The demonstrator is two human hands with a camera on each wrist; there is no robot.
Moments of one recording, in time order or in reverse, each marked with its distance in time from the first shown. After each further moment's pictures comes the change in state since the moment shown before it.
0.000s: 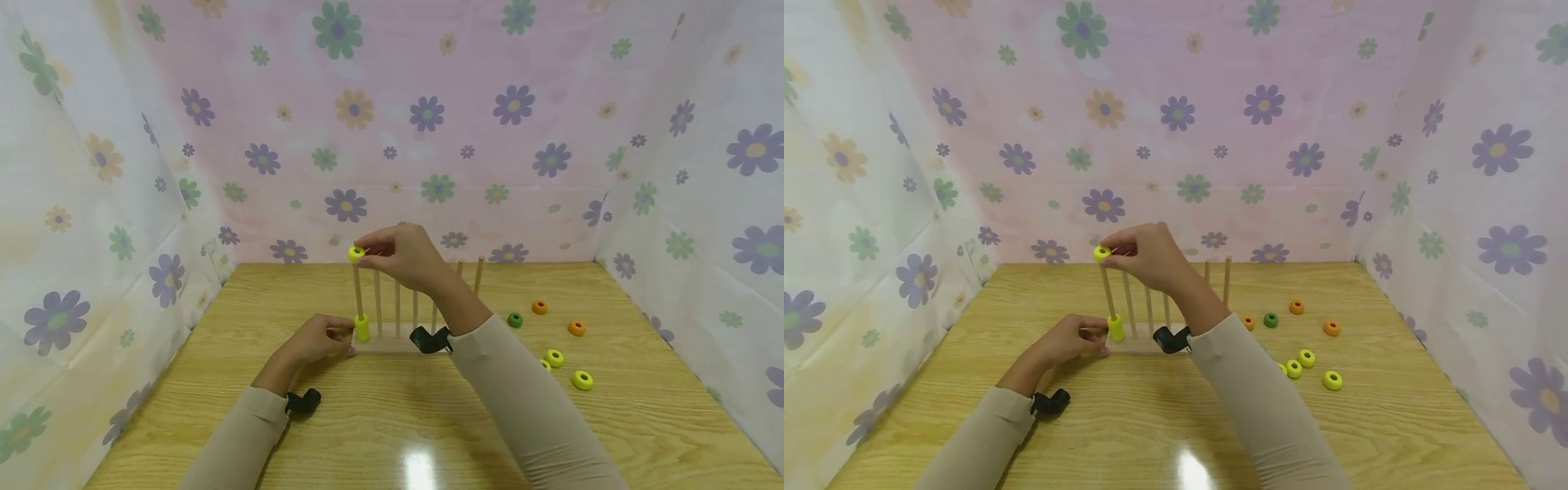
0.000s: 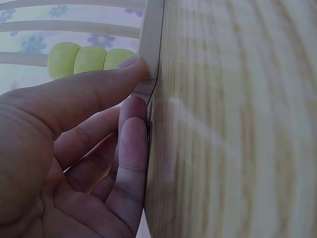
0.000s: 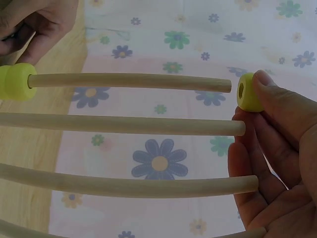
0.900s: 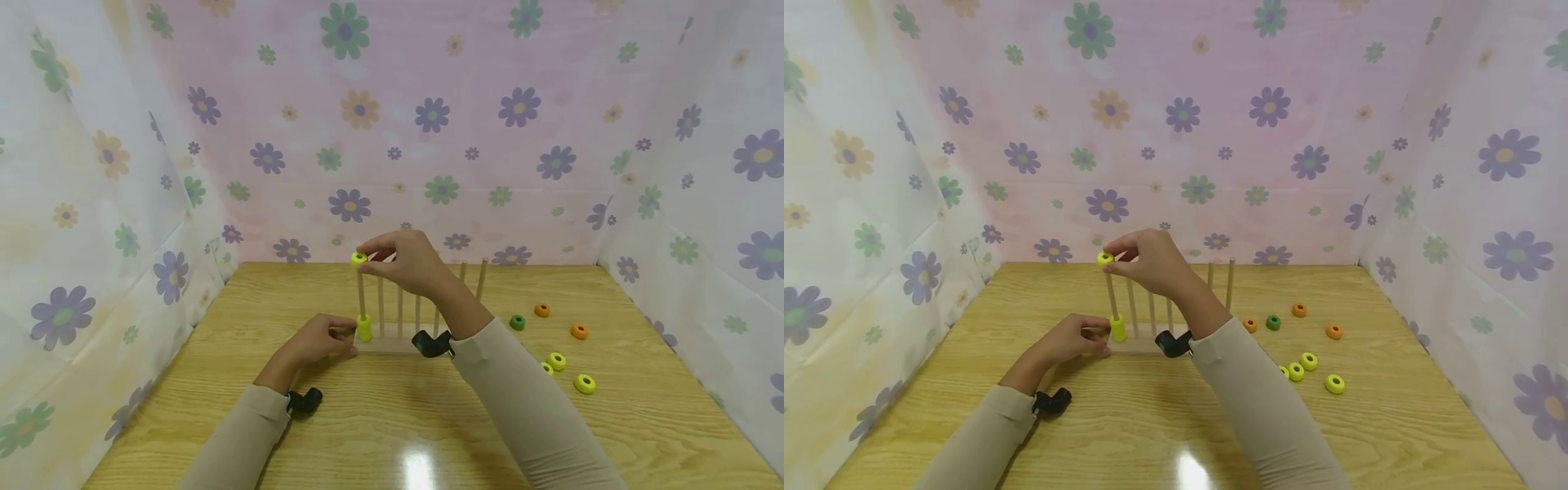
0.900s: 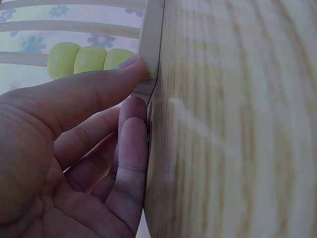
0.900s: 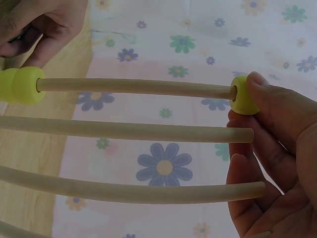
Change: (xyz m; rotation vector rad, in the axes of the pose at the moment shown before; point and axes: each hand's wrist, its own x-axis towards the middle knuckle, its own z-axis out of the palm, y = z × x) left_hand 0.001 0.000 0.000 -0.025 0.004 -0.030; right_hand -0.001 0.000 0.006 -0.083 -0.021 0.034
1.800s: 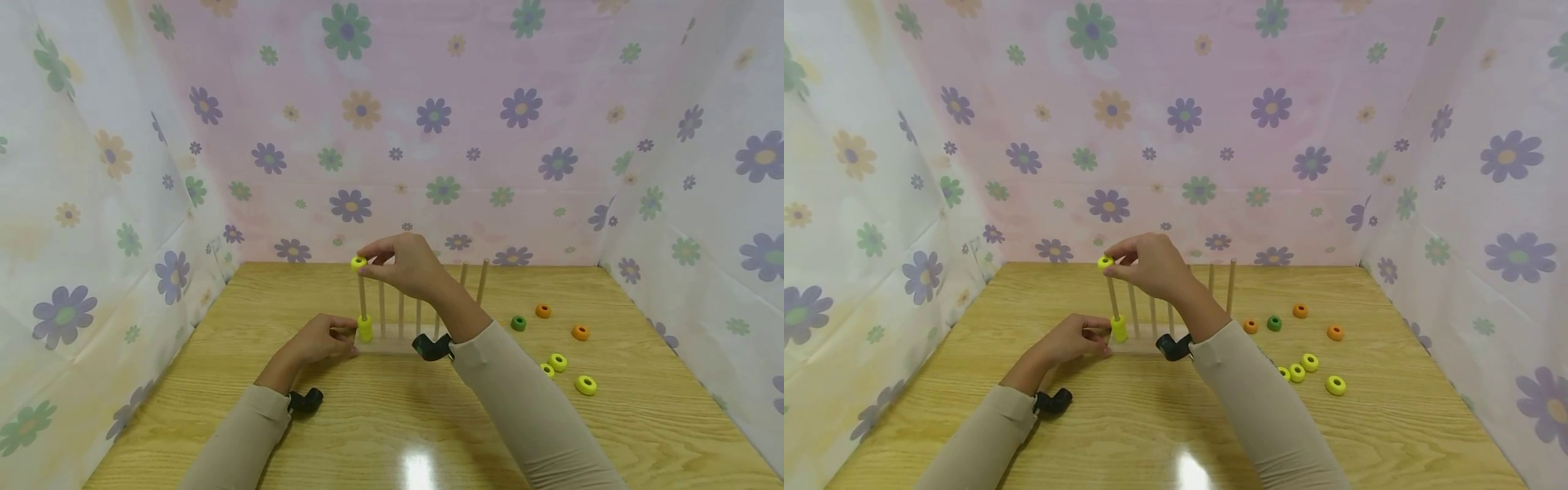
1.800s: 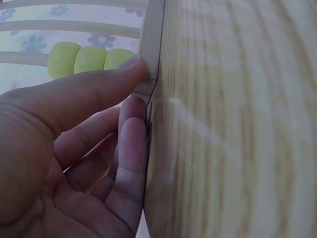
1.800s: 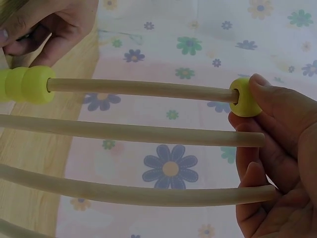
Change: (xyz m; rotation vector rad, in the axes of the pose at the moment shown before) left_hand -0.001 0.002 0.001 -0.041 -0.013 -0.021; right_hand -0.001 -0.001 0.006 0.014 0.003 0.049
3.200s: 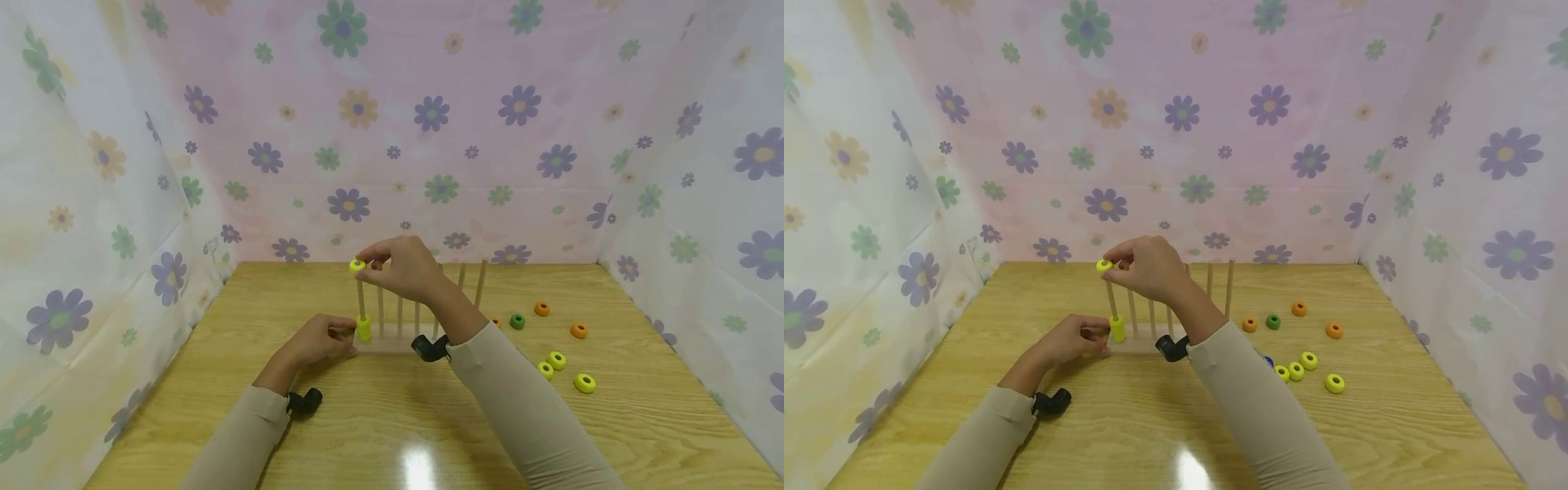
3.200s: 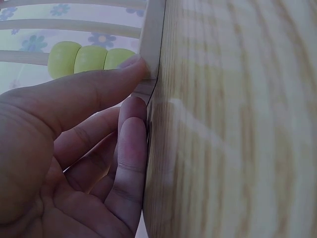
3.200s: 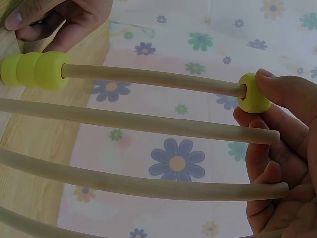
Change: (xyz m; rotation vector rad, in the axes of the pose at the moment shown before) left_hand 0.001 -0.001 -0.001 0.057 0.027 0.002; right_hand 0.000 0.006 0.005 -0.101 0.017 -0.077
